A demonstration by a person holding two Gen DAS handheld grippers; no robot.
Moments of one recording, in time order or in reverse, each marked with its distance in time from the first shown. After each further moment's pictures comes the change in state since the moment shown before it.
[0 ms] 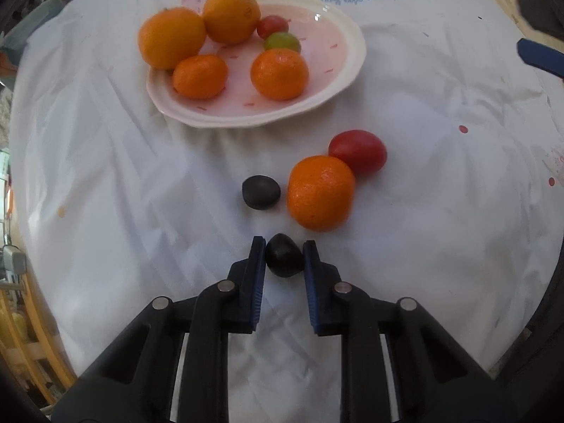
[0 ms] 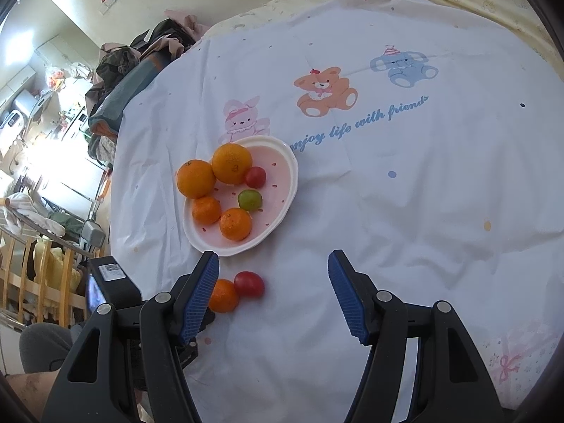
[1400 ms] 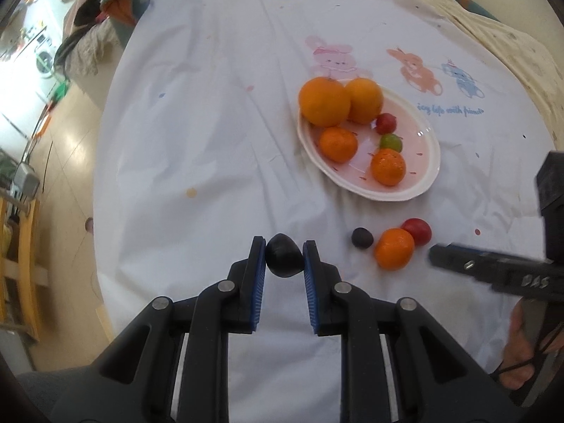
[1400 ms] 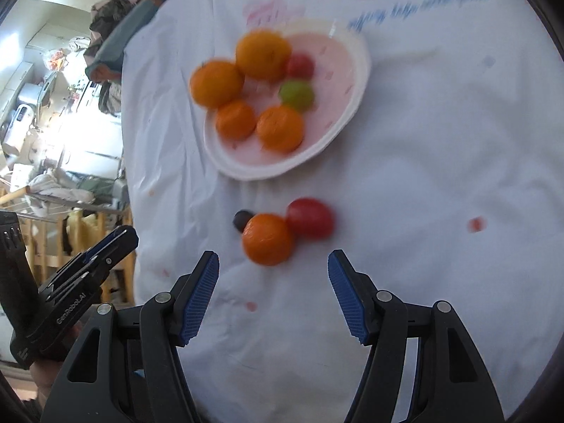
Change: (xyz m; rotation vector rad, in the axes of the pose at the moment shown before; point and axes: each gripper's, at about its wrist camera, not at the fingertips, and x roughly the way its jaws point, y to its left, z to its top) left arm -0.076 0.093 -0.010 -0.356 -0.155 0.072; right arm 0.101 0.027 -0.036 0.104 0.342 0.190
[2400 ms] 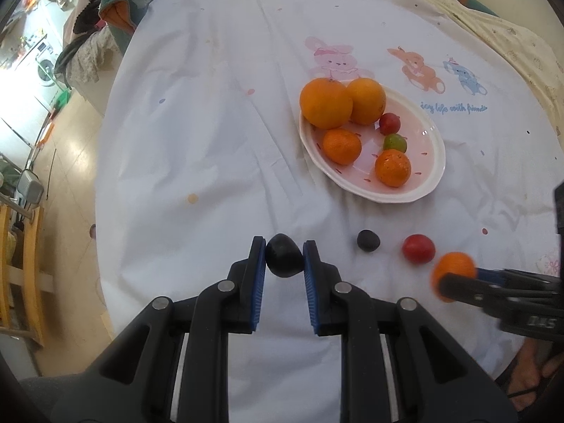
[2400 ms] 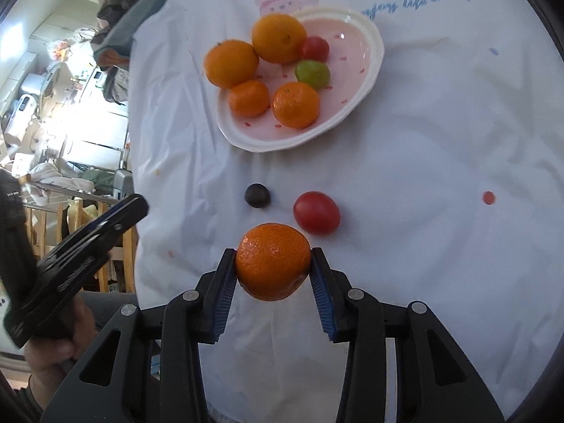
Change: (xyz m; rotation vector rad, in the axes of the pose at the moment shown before) left arm 0.004 -0.005 0.000 0.033 -0.018 0.028; right arm -0.013 0.013 -0.026 -0.042 -0.026 -0.019
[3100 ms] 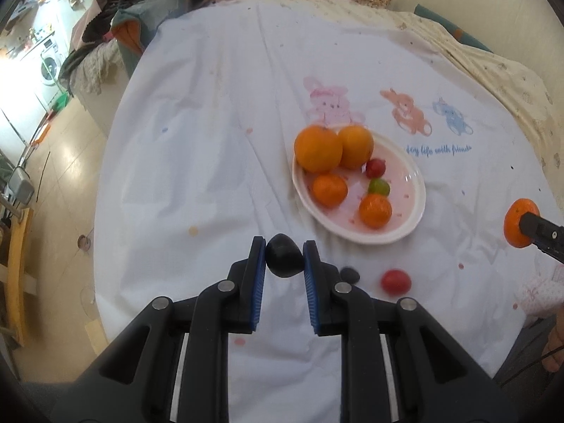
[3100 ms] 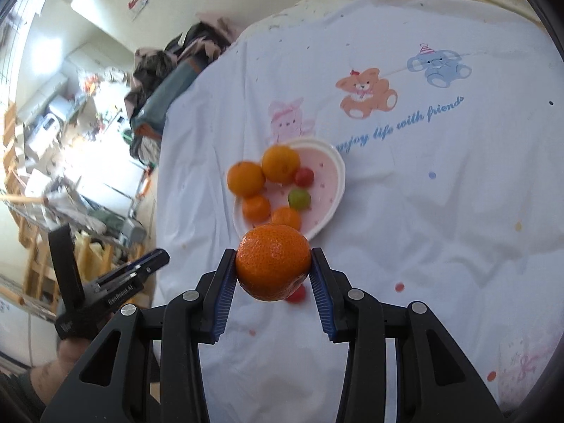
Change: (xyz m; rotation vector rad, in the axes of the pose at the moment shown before) left arm -0.025 0.009 0.018 -0.062 -0.122 -0.066; right arm -0.111 -0.010 0.029 -0.073 -0.312 0.020
